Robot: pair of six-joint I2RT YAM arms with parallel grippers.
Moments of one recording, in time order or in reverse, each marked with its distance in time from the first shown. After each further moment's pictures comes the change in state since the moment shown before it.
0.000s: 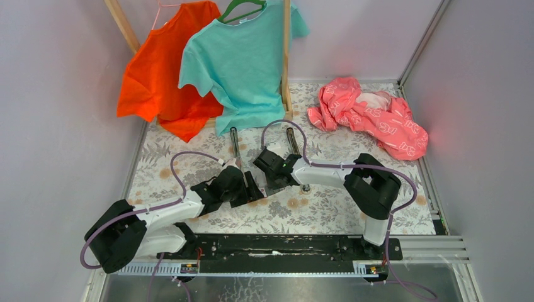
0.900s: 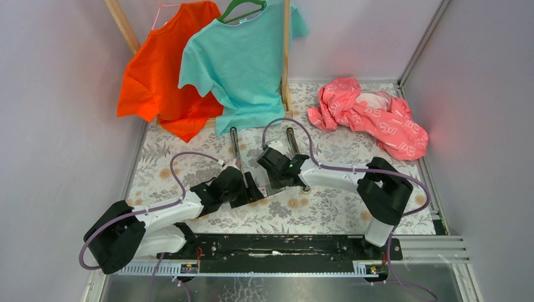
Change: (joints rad) left arm -0.005 -0.010 -0.007 0.002 -0.001 -0.001; right arm 0.000 -0.082 -0.037 0.004 -0.005 -0.076
